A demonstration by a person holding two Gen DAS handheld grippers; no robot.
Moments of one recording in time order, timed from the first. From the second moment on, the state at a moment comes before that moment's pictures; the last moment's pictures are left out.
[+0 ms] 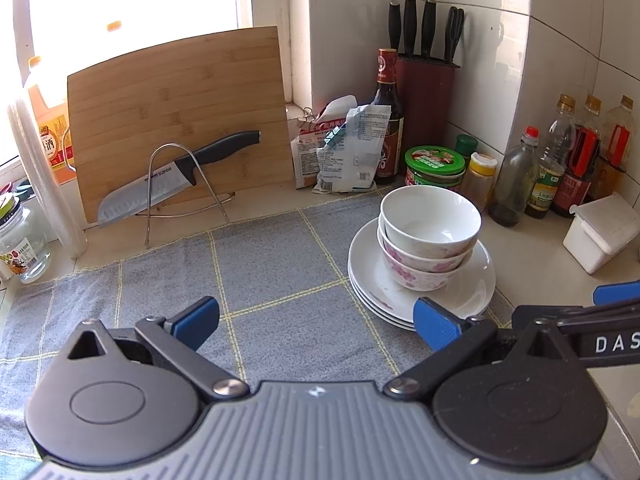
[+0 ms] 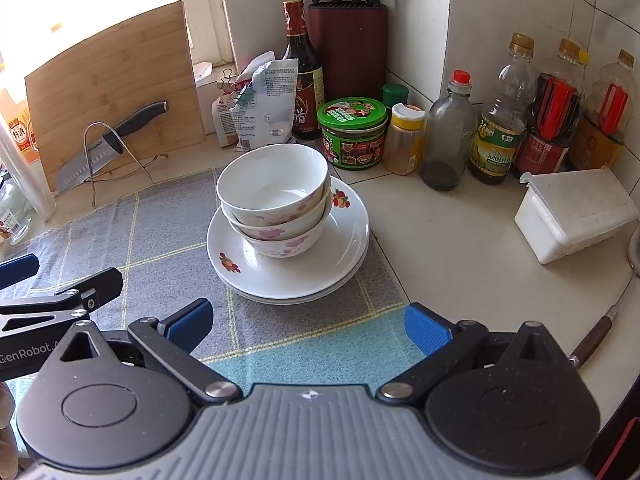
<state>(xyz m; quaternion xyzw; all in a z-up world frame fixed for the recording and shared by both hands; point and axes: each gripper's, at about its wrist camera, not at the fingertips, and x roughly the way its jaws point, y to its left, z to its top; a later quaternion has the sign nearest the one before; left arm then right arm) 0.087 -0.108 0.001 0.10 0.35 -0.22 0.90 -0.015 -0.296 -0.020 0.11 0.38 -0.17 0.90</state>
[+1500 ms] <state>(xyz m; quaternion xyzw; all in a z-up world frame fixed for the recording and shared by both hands) 0.087 -0.109 0.003 0.10 0.35 -0.22 0.90 -0.016 -0.300 -0.016 0.11 0.38 -0.17 0.91</state>
